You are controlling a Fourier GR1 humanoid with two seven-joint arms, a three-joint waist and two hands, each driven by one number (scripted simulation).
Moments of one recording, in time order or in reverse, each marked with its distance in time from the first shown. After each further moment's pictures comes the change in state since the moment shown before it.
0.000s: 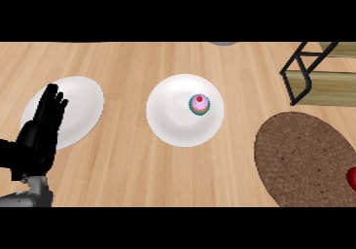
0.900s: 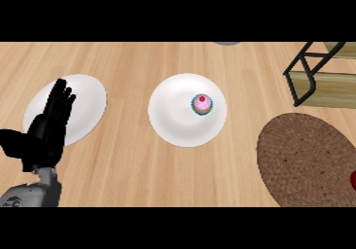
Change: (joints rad) left arm -0.054 -0.031 0.004 0.059 -0.023 -0.011 -0.019; right arm -0.239 -0.102 0.104 0.795 0.138 -0.492 -0.435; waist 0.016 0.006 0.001
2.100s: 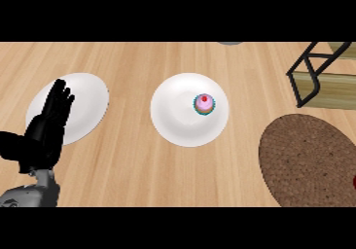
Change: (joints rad) left arm 0.010 -0.004 0.010 -0.021 -0.004 -0.026 0.008; right arm -0.273 -0.104 -0.048 0.582 -0.077 -0.089 -0.241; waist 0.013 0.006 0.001
